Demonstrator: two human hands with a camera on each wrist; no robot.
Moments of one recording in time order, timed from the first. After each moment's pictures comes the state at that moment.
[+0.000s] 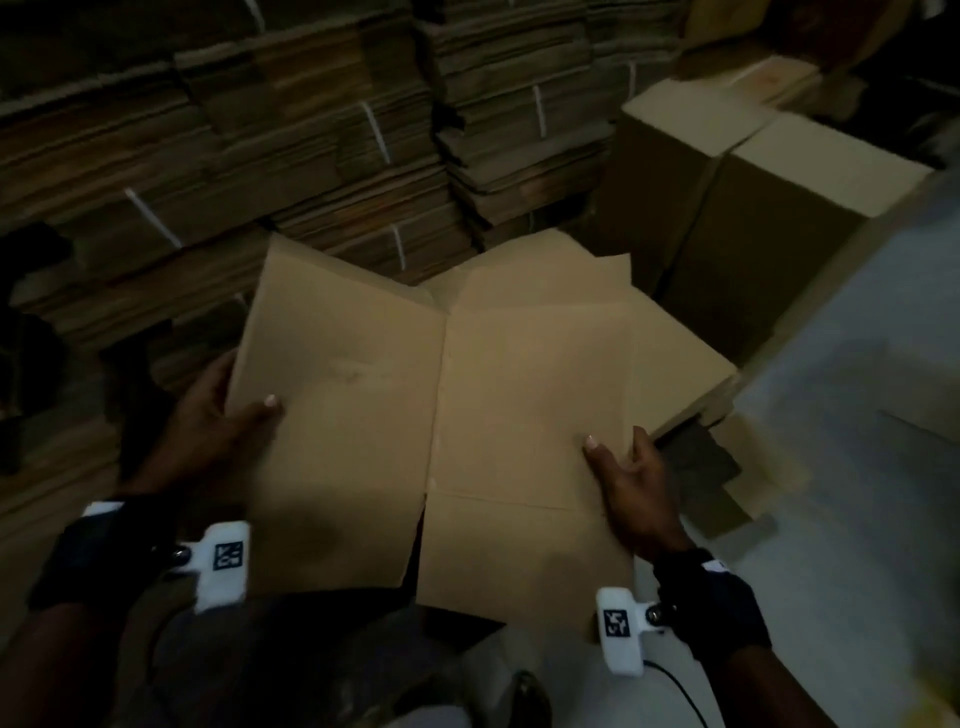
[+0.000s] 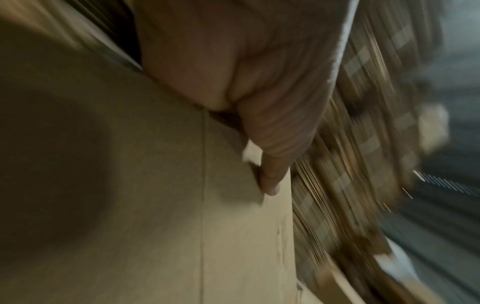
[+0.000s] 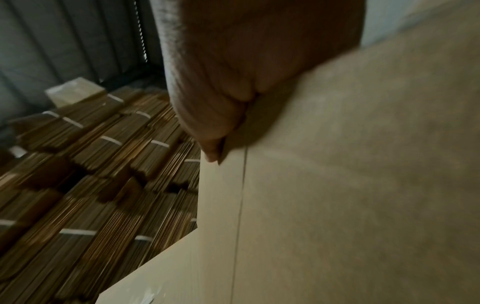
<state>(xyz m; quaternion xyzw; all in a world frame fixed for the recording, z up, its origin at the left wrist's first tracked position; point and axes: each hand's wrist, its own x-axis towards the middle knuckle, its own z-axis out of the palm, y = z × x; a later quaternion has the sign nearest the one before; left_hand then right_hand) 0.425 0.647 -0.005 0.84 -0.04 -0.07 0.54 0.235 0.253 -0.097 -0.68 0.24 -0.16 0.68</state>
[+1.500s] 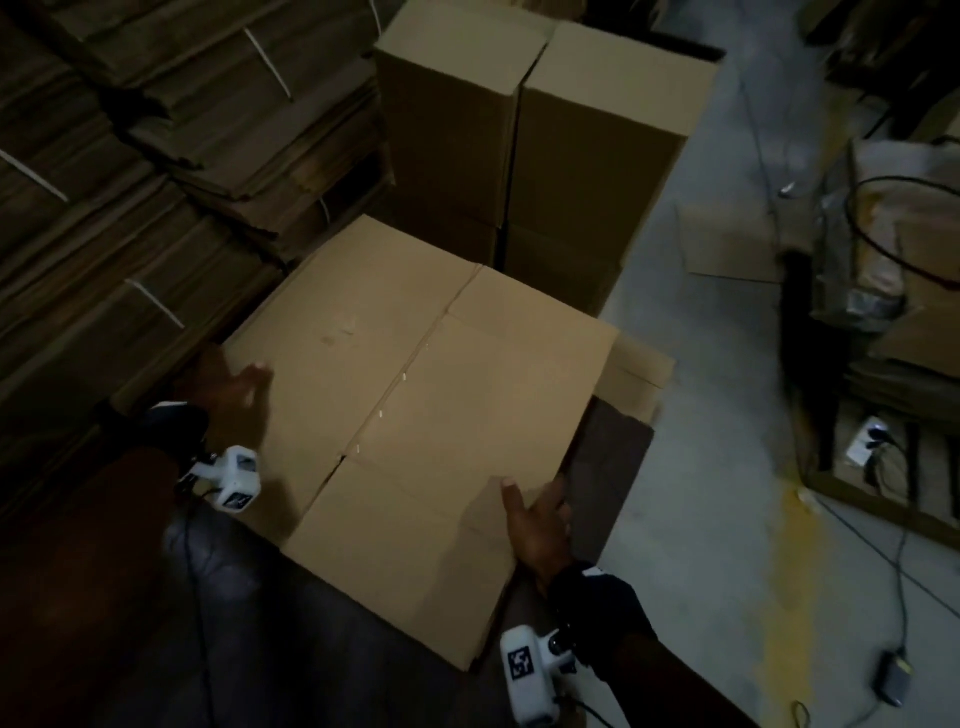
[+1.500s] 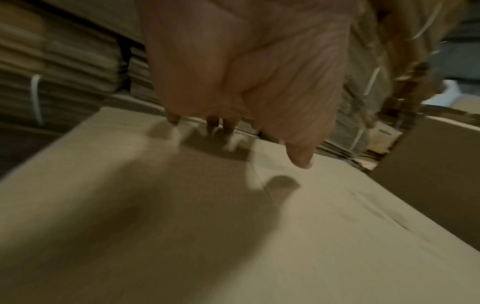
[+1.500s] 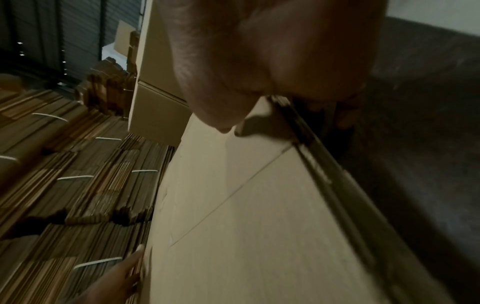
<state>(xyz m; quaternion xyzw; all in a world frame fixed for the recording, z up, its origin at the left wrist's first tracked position) 0.789 0.396 -0.221 0.94 -0.14 -0.19 0.25 0.324 0.247 -0.196 -0.57 0.62 -0.04 0.54</state>
